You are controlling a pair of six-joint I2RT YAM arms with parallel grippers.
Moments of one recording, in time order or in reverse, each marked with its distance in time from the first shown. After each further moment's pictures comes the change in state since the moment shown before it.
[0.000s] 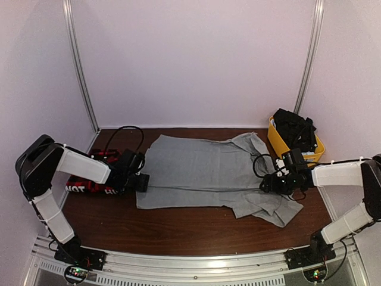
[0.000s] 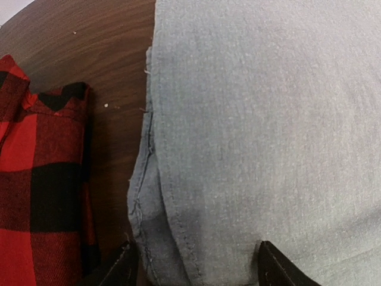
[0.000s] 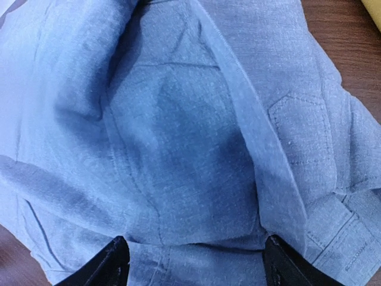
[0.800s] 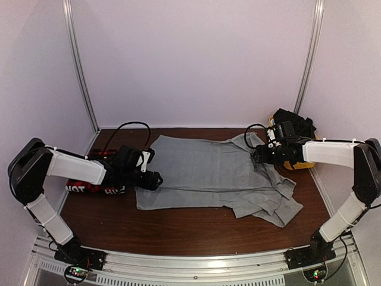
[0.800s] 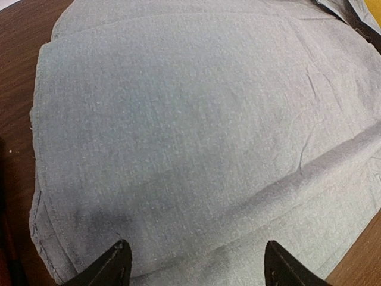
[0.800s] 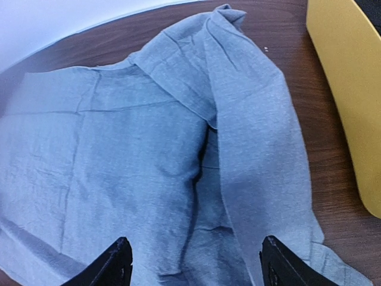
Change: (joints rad) left arm -0.031 -0.104 -0.020 0.076 0.340 -0.009; right arm 0.035 0.146 0.366 -0.016 0.089 -0.031
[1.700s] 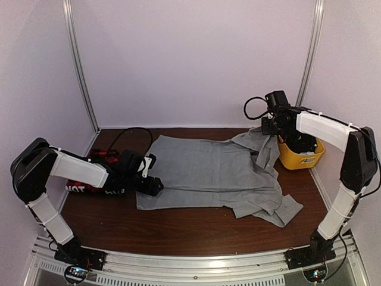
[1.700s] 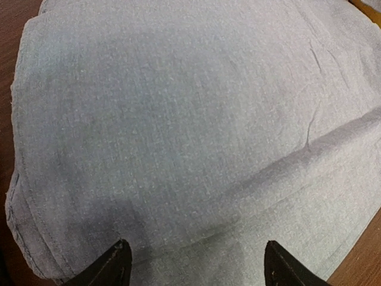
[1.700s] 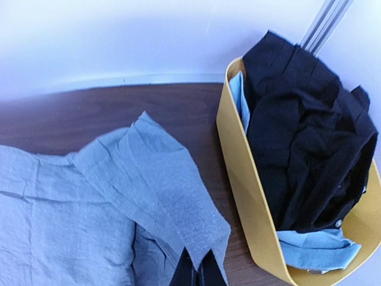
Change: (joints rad) left arm -0.023 0.024 -0.031 0.012 0.008 -0.005; right arm 0.014 0.172 0.474 -0.316 0.430 -0.131
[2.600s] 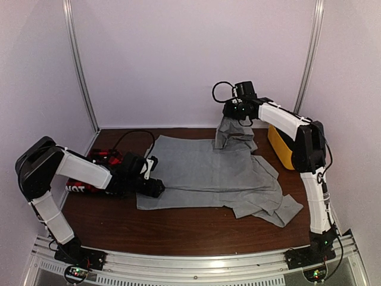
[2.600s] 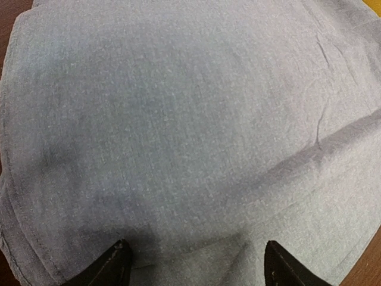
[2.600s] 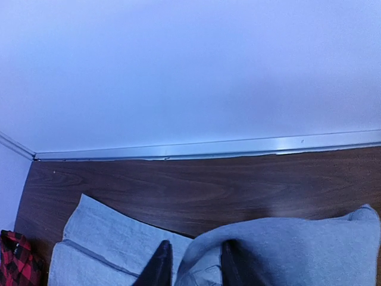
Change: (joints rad) left arm -0.013 0.056 -0.004 0.049 -0.010 -0.014; right arm 0.060 0.605 0.798 0.044 -0.390 0.215
